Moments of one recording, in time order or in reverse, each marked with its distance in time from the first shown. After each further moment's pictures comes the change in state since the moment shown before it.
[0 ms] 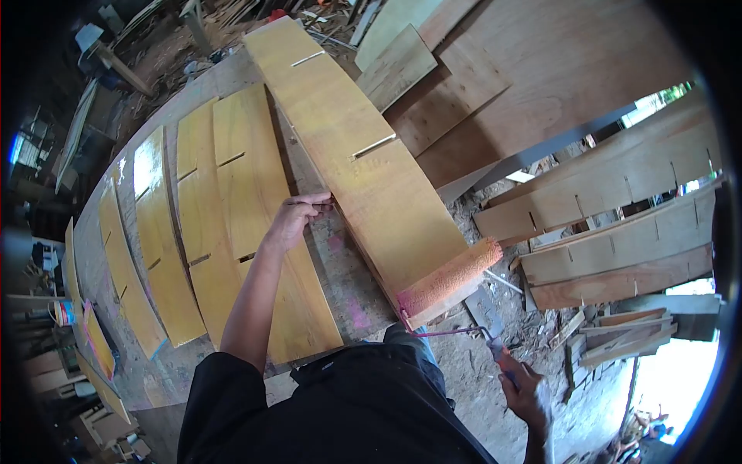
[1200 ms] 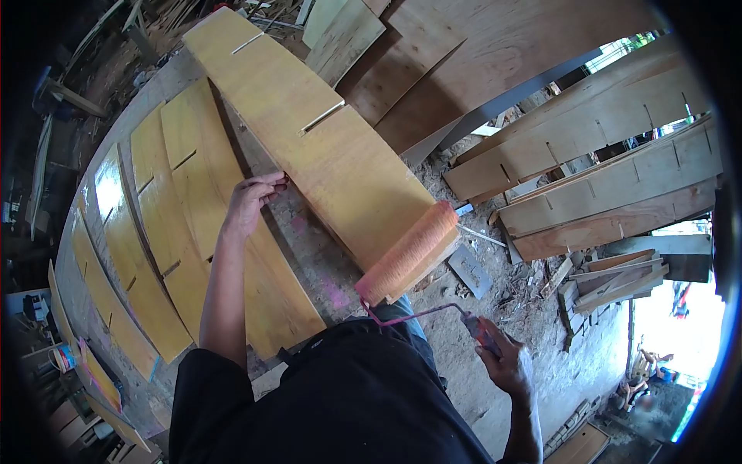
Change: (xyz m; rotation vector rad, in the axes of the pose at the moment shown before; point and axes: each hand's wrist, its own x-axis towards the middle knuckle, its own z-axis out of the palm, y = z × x) left_hand 0.004 0.008 -0.004 0.096 0.021 0.005; right_hand -0.019 -0.019 0.023 0.183 0.021 0.262
